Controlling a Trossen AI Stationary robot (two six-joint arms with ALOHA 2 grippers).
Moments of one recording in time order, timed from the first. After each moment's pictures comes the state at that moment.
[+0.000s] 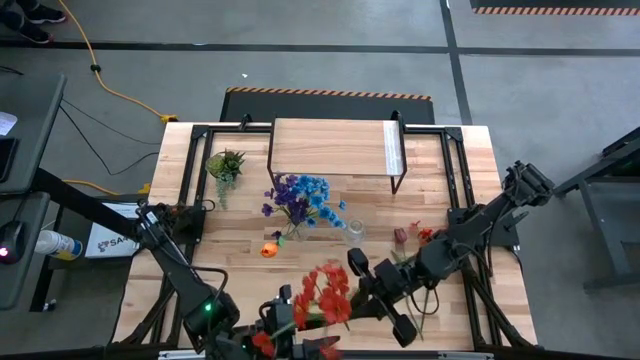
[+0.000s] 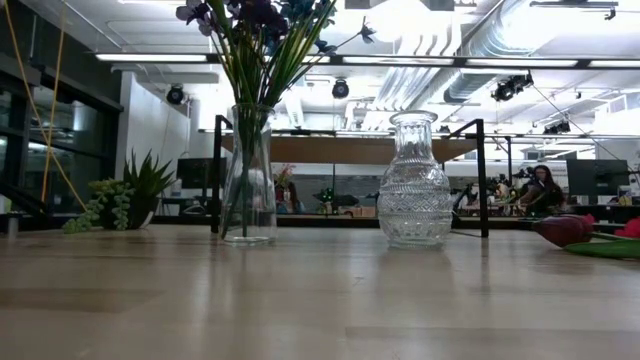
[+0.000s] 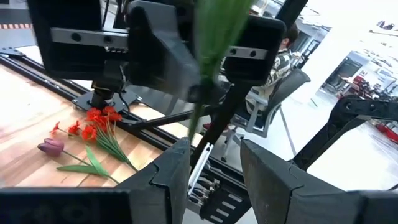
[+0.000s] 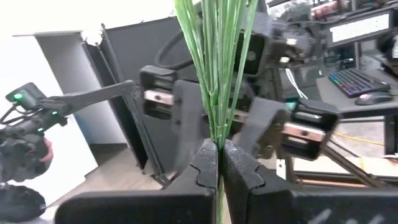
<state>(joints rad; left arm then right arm) -0.84 1.97 2.06 -0.31 -0.98 -0.66 0.61 1.55 1.35 0.33 0.09 0.28</state>
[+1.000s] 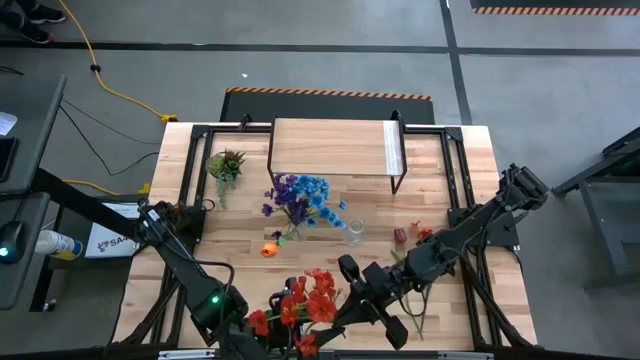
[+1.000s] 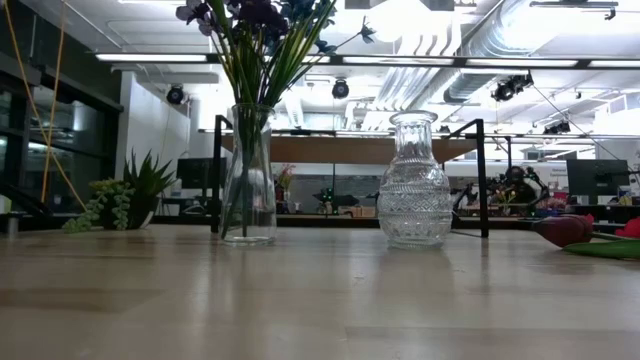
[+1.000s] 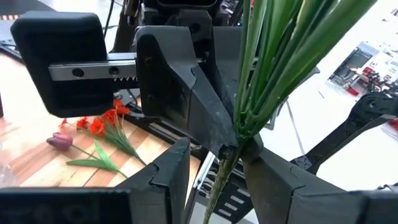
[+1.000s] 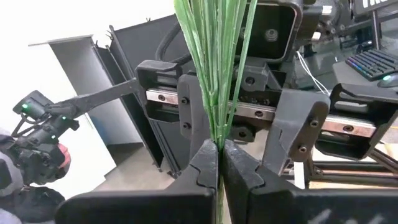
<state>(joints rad) -0.79 1.96 2.06 -0.40 -0.93 -0.73 0.61 1.60 1.35 0.39 0.02 0.36</state>
